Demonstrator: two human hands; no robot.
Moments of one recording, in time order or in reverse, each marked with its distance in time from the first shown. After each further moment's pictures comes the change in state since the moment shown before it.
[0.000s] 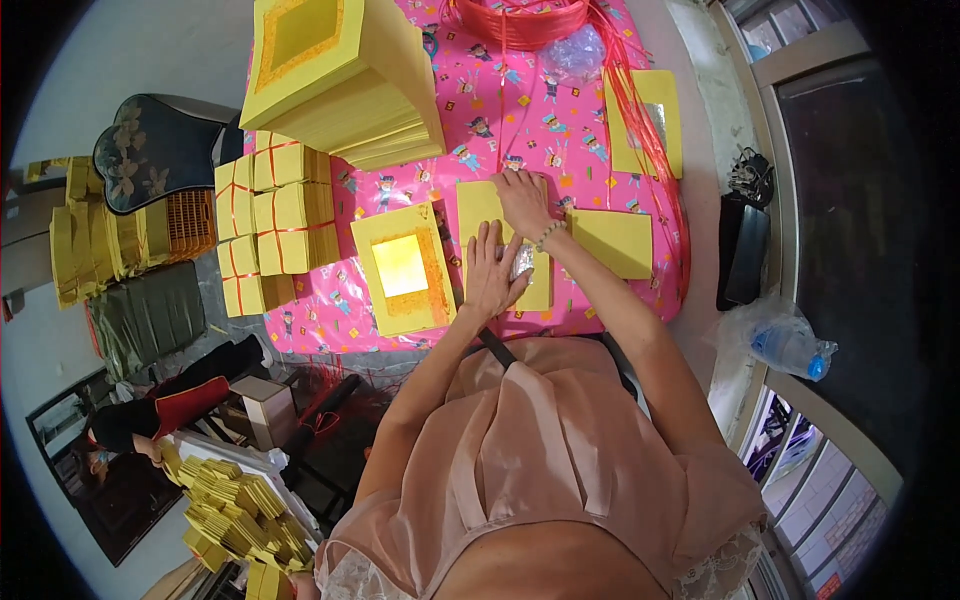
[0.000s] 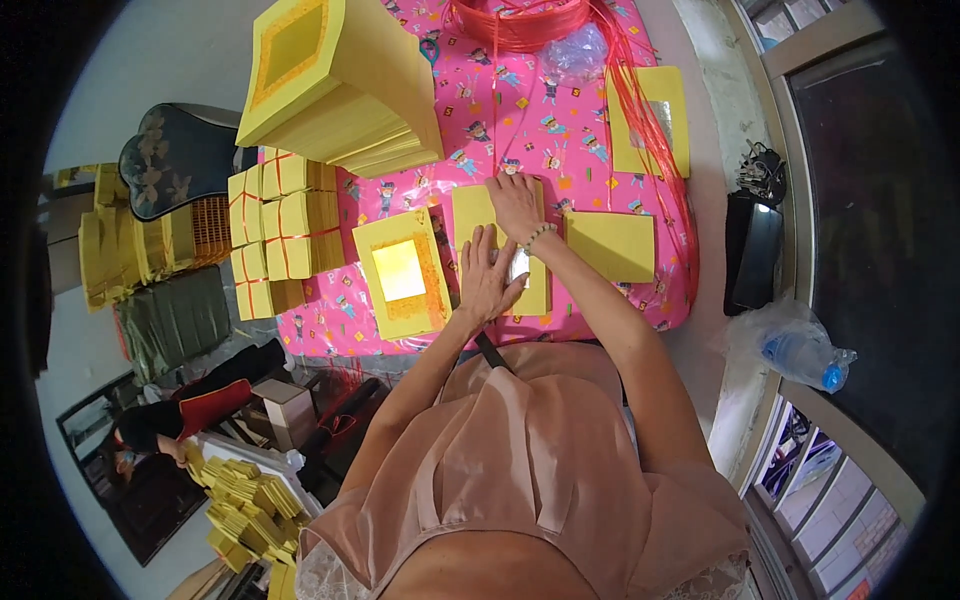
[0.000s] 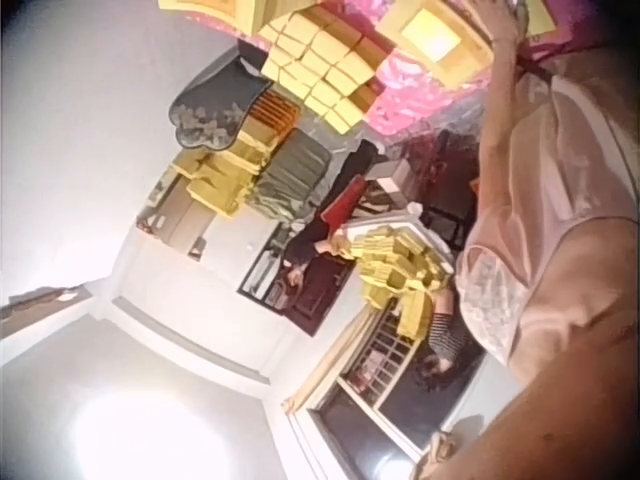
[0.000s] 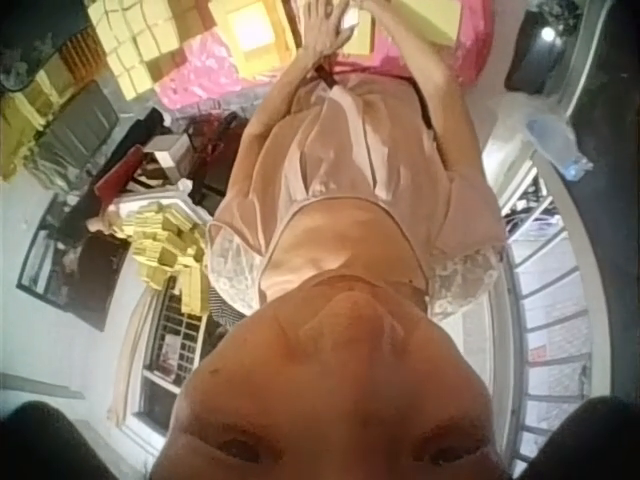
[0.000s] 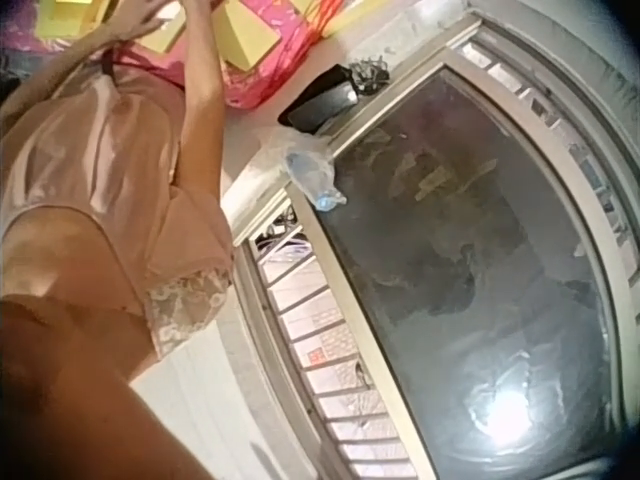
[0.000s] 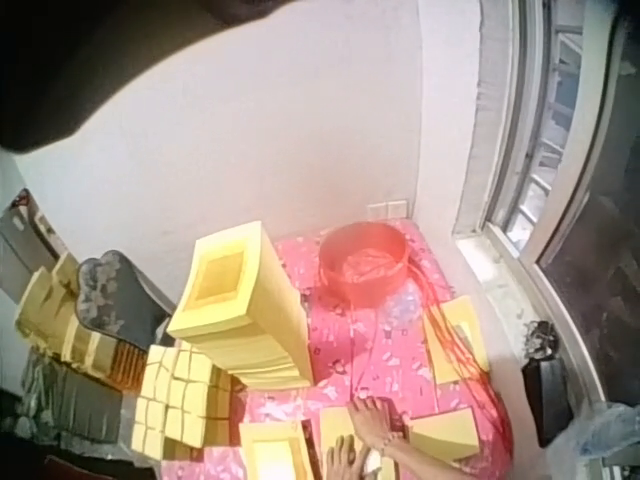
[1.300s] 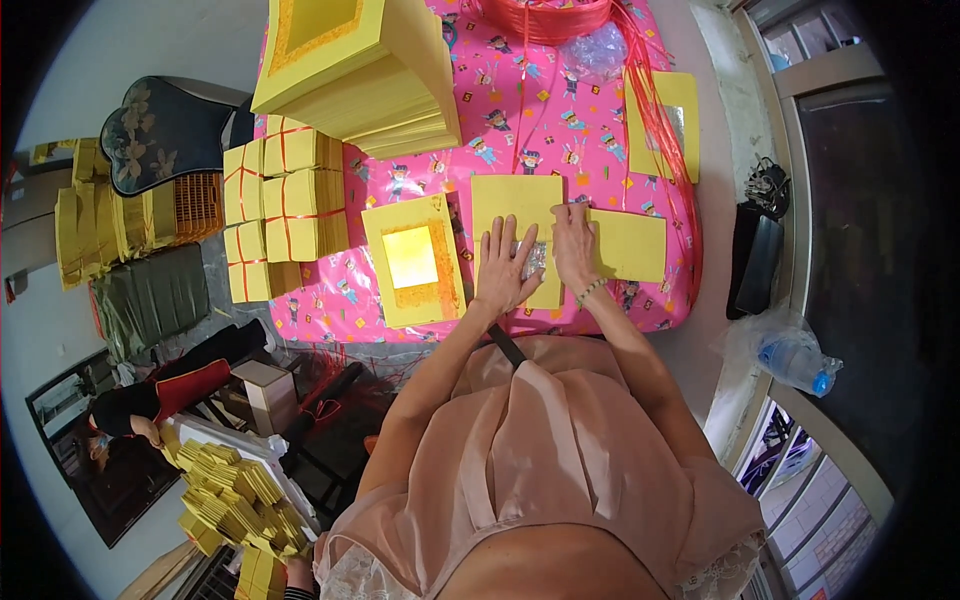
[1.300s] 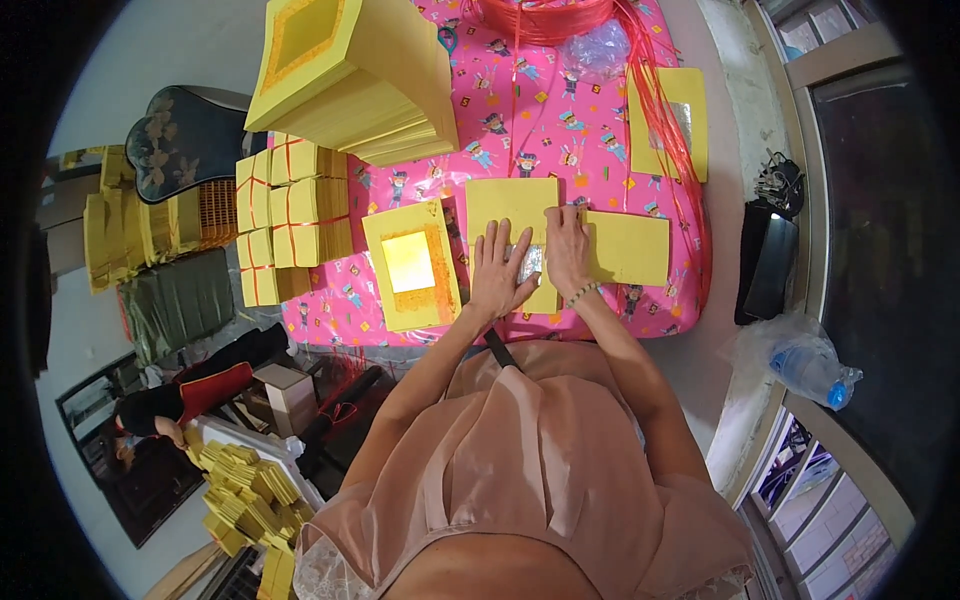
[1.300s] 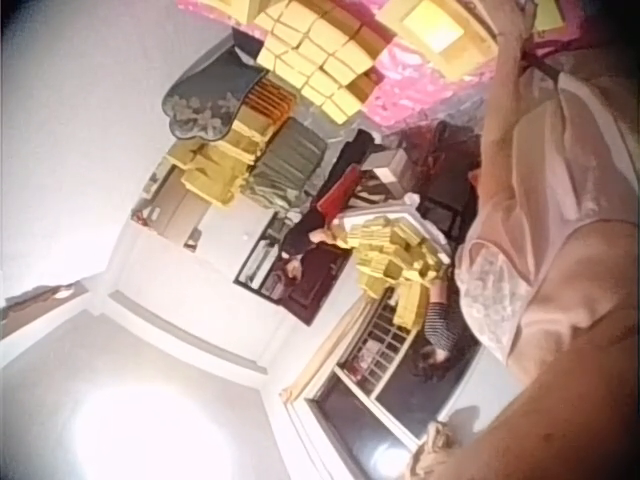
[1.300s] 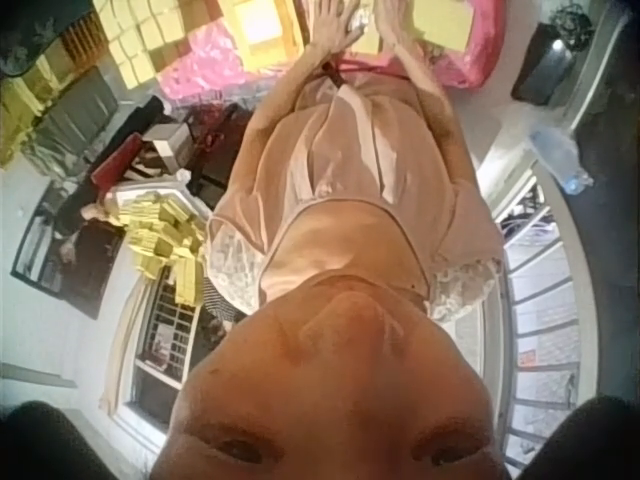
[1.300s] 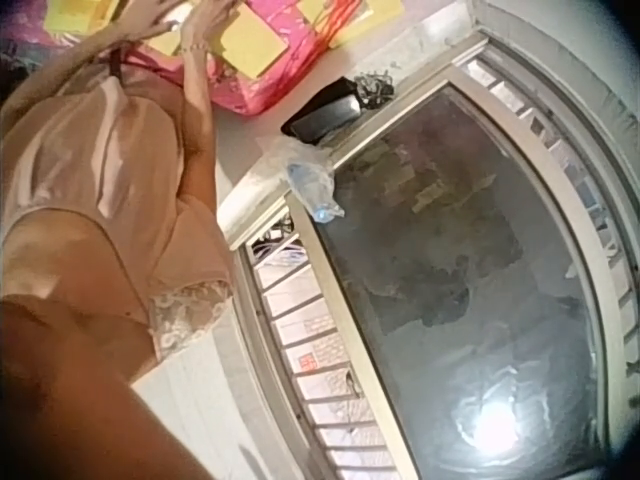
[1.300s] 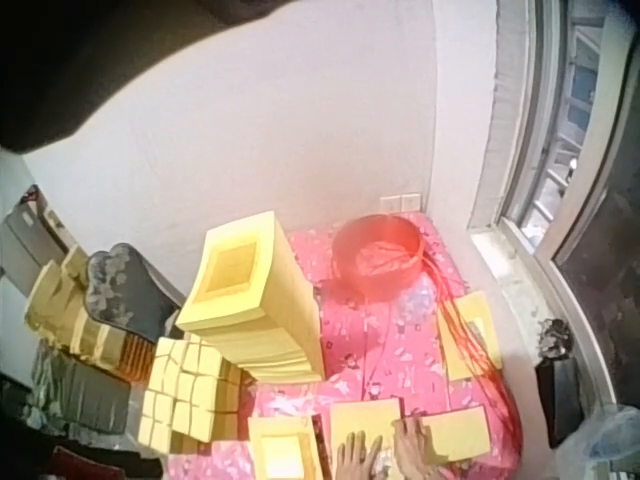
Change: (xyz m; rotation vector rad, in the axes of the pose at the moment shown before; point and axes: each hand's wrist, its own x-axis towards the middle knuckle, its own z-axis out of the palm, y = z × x) left_hand -0.003 -0.001 0.006 0.043 -0.019 -0.004; right_hand -0.088 -0.003 -0.034 0.128 0.141 0.263
